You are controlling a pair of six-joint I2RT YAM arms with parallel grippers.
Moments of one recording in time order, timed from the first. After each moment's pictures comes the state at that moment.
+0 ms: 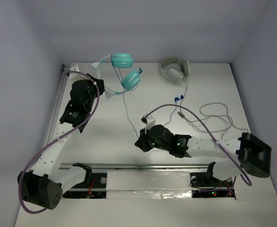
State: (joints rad) left arm -0.30 1.05 0.97 -0.07 -0.19 -0.68; right arm 1.13 1.40 0.68 0.22 0.10 0.63
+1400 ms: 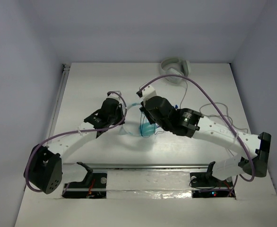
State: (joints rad) left arm -0.56 1.22 0.75 -0.24 -0.14 -0.50; right arm 1.13 1.38 1.40 -0.60 0.55 0.15
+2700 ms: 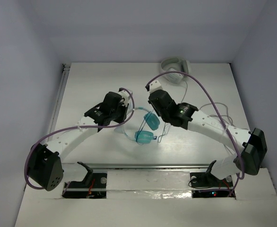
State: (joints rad) left arm -0.58 1.26 0.91 -0.42 0.00 -0.12; right arm 0.92 1.46 1.28 -0.49 0.63 0.05
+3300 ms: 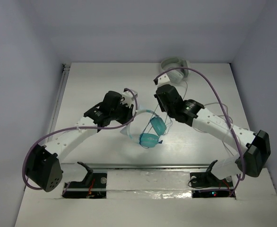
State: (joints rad) left arm -0.60 1.26 0.93 -0.41 0.20 -0.10; right arm 0.84 1.41 1.28 -0.51 0.58 0.12
